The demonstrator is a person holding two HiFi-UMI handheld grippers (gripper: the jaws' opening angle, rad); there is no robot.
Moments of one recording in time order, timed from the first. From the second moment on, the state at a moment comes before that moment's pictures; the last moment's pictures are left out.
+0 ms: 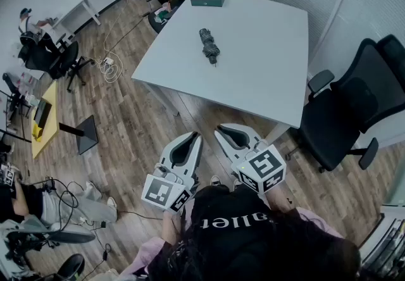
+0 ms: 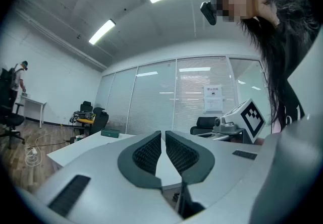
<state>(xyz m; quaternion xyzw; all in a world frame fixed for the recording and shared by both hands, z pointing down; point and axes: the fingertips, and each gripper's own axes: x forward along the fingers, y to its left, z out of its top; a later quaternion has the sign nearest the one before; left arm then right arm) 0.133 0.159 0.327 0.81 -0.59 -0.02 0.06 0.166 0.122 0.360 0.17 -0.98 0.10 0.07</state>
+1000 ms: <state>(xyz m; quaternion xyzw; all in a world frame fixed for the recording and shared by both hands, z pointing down) 0.049 0.164 0.341 0.82 -0.56 -0.01 0.06 0.082 0.128 0.376 0.19 -0.97 0.14 0.07</state>
